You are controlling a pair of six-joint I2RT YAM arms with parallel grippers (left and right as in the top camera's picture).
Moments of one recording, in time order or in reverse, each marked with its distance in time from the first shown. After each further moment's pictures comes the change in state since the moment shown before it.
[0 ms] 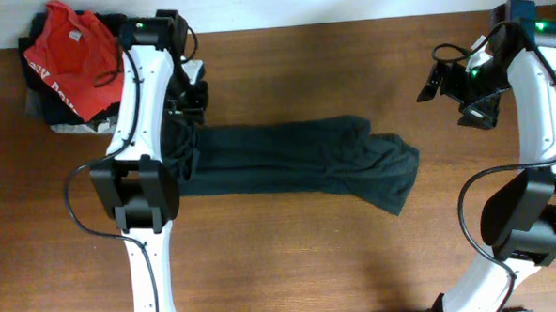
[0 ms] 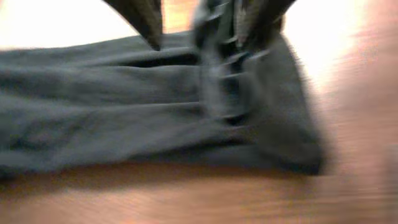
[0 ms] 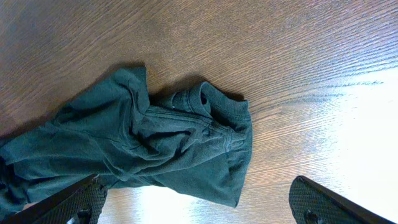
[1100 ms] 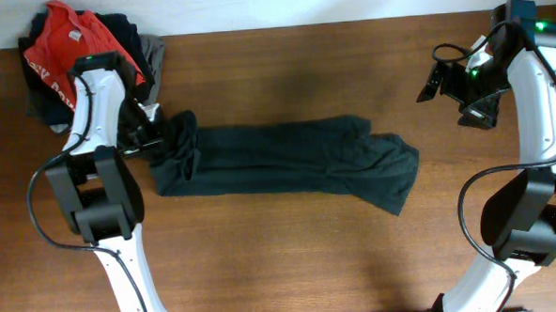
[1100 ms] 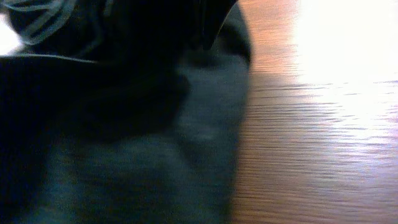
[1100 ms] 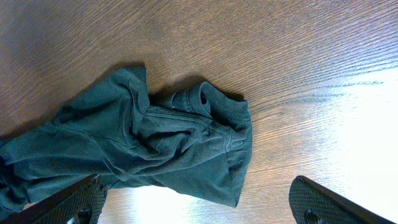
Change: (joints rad) left arm 0.204 -0.075 -0.436 0.080 0.135 0.003; right arm 0.000 0.000 0.000 0.000 0.000 0.000
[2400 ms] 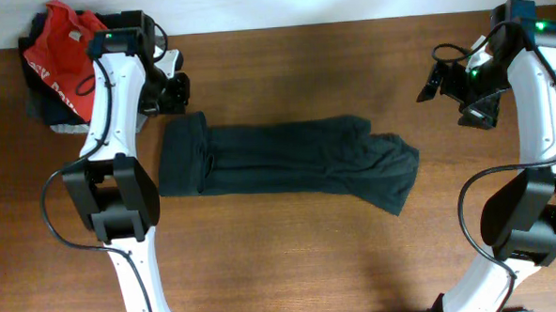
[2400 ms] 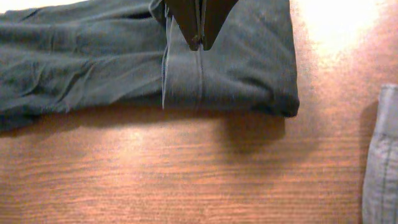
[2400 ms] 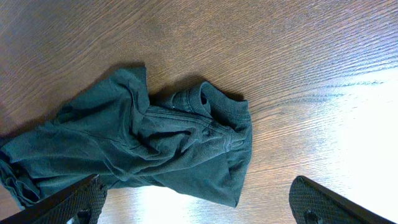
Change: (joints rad) left arm -0.106 -0.022 0.179 0.243 0.029 0.016; right arm 0.000 0.000 0.000 0.000 0.000 -0.001
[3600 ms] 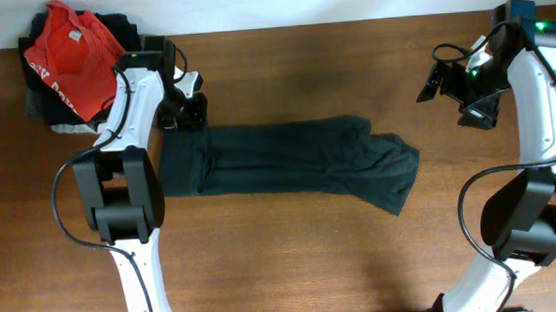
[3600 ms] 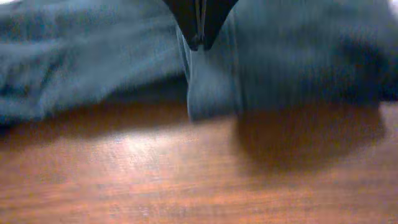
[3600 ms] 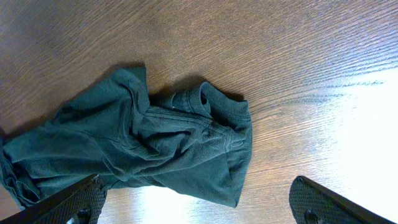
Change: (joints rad) left arm -0.035 -0.021 -0.236 0.149 0.055 -0.001; right arm 0.000 0.000 0.000 0.000 0.000 0.000
